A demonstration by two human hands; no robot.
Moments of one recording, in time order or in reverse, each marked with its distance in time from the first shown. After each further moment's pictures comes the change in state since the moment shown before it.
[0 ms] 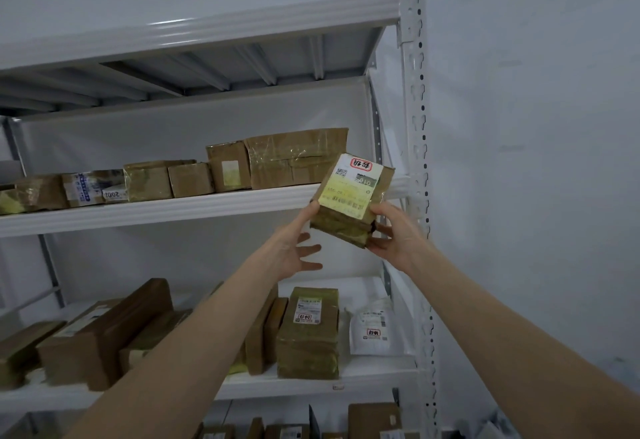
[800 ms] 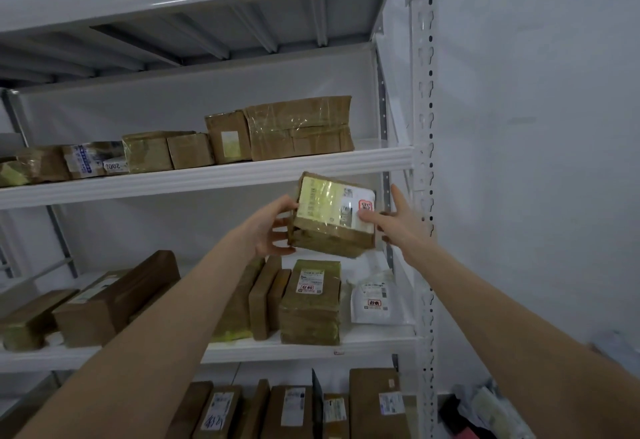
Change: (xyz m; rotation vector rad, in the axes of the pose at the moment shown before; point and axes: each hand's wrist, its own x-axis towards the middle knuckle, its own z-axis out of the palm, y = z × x) left_hand 0.005 -0.013 -0.046 0.189 0.016 -0.038; right_hand -0.010 0.029 -0.021 -0.579 0.009 -0.132
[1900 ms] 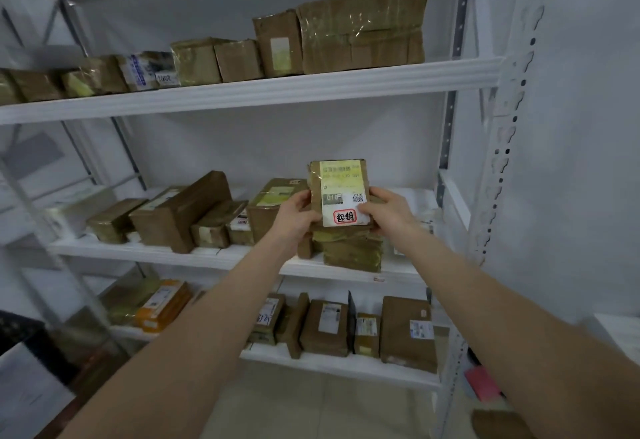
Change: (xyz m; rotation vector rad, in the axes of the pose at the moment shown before) left_hand -0.024 -0.124 -0.025 0.002 0.272 0.078; right_hand -0.019 0.083 0.107 0.000 -0.180 0.191
